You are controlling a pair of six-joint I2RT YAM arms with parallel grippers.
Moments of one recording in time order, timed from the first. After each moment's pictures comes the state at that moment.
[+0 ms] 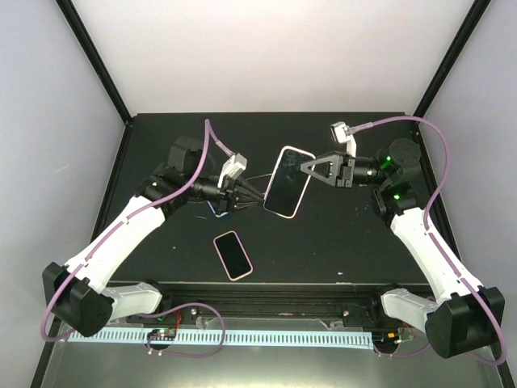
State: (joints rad) left arm -0.49 1.21 1.11 -0.44 1.12 0.05; right arm 0.28 1.12 0.95 0.39 -1.26 1.00
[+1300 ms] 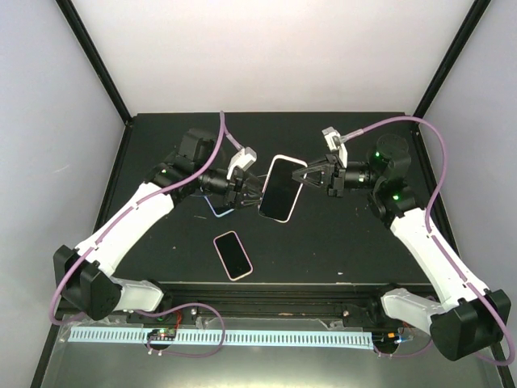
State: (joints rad) left arm -0.51 1.32 1.23 -0.54 1.07 0.03; right arm 0.35 1.10 1.01 0.10 -1.21 0.63
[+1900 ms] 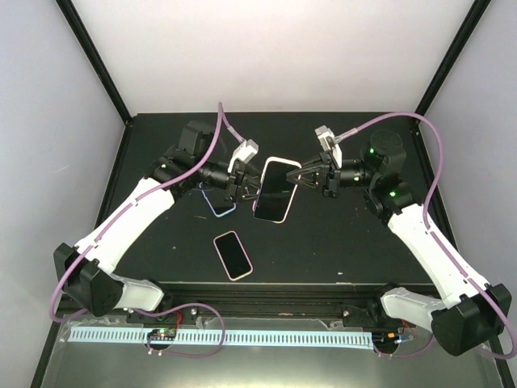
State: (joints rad) left arm -0.53 1.35 1.32 -0.55 1.12 -0.02; right arm 0.41 1.13 1.06 0.07 -1.21 0.52
